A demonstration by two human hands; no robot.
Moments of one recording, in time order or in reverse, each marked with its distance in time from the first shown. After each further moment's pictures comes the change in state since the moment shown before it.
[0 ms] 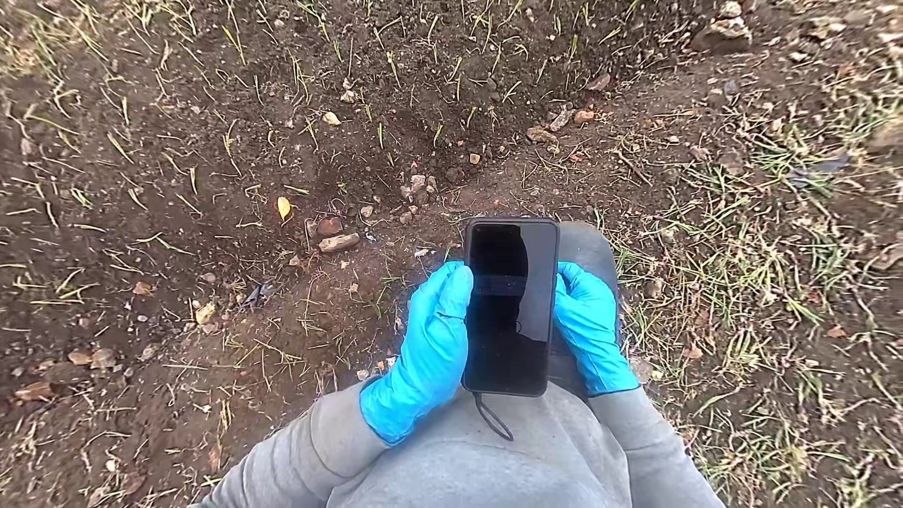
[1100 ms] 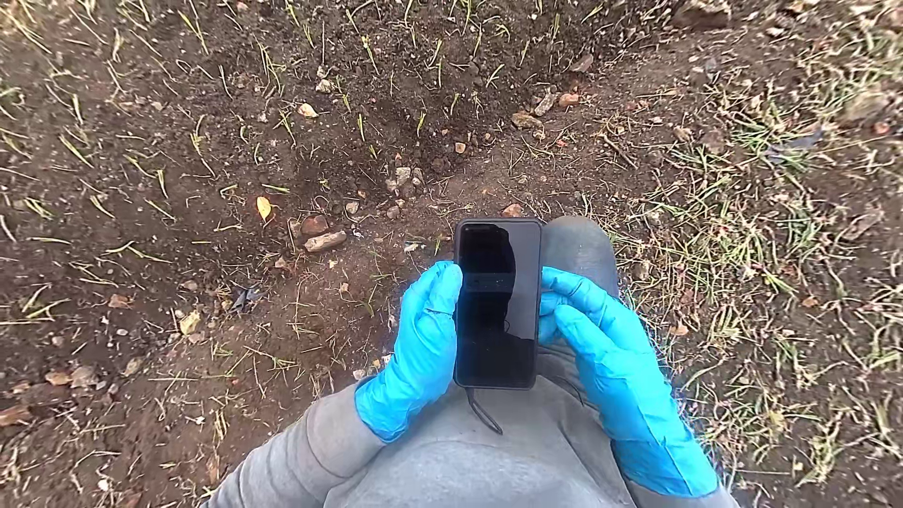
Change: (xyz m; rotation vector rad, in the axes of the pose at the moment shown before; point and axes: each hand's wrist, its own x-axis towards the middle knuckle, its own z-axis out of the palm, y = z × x) left_hand 0.009 -0.012 -0.005 -0.011 -0.033 -0.094; right_hand -0.058 -0.109 -0.067 0.825 -0.283 0.036
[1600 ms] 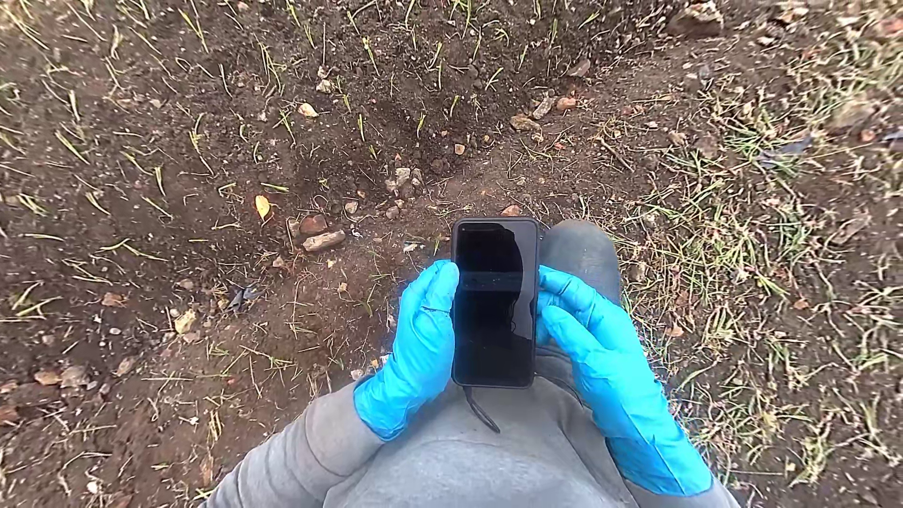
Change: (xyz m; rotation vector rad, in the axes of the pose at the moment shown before) left_hand -0.005 -0.002 -0.004 -0.036 -0.004 0.001; right_hand -0.003 -0.005 0.012 -0.077 0.009 -0.014
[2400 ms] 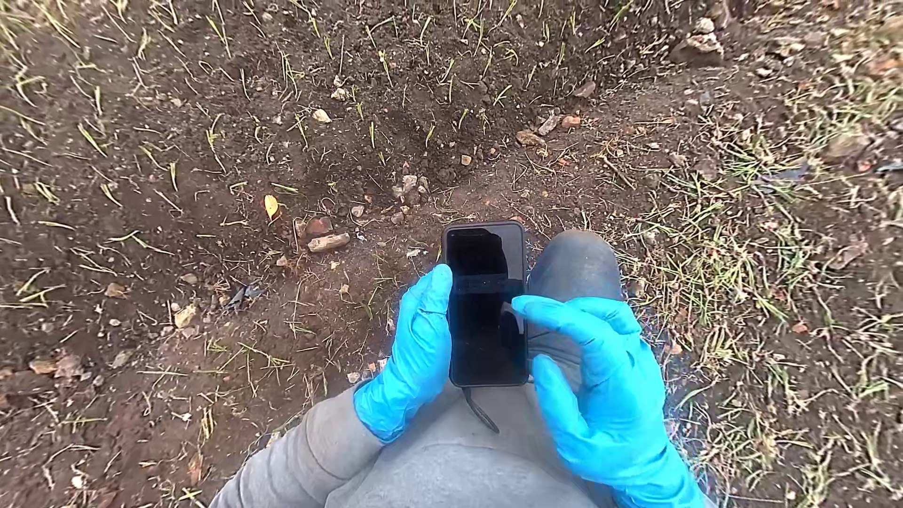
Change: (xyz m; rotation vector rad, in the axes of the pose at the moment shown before) left_hand -0.008 -0.001 -0.004 -0.044 0.056 -0.011; right_hand -0.017 -0.007 0.007 -0.626 0.090 -0.666
